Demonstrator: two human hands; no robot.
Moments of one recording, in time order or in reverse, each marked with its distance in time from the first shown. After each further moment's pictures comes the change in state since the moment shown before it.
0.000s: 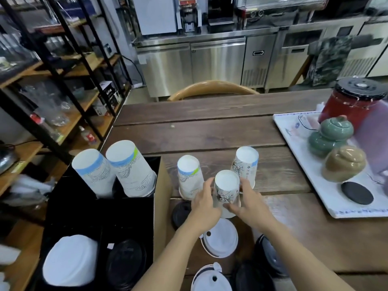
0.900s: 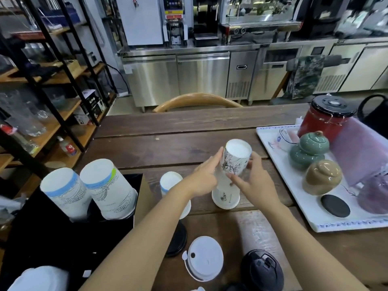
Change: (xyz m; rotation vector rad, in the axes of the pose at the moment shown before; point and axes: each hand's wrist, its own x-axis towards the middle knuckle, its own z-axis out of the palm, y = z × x) left_hand 0.081 0.081 -0.039 0.062 -0.293 0.190; right_hand 0.046 -0.022 -0.080 -0.013 0.324 -0.013
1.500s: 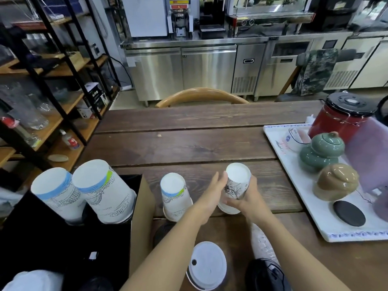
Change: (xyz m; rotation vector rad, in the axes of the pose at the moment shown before) left_hand 0.018 -0.036 0.053 -0.654 0.106 -0.271; right_hand -0.005 0.044 0.046 0.237 -0.258 0.307
